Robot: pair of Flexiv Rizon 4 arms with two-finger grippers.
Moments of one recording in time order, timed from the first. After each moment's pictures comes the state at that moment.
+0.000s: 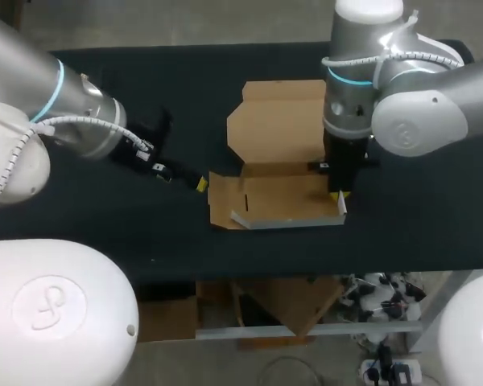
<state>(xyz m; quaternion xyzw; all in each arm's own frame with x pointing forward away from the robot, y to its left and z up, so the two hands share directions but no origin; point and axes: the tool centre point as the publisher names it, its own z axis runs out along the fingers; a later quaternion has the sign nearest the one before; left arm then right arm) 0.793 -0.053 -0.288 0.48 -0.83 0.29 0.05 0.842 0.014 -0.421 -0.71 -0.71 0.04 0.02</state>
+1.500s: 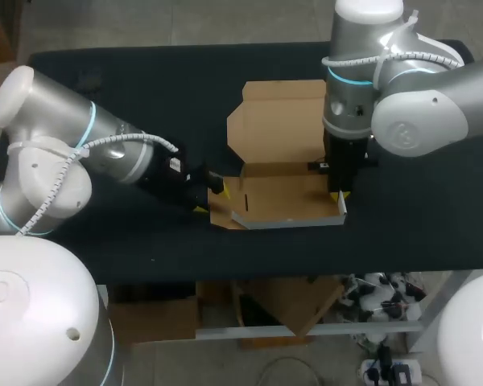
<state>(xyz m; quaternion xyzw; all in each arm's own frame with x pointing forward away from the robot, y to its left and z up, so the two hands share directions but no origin) 0.811 -0.109 -0.376 0.68 -0.63 0.29 0.22 0.842 0.014 -0.420 -0.71 -0.71 0.04 0.02</state>
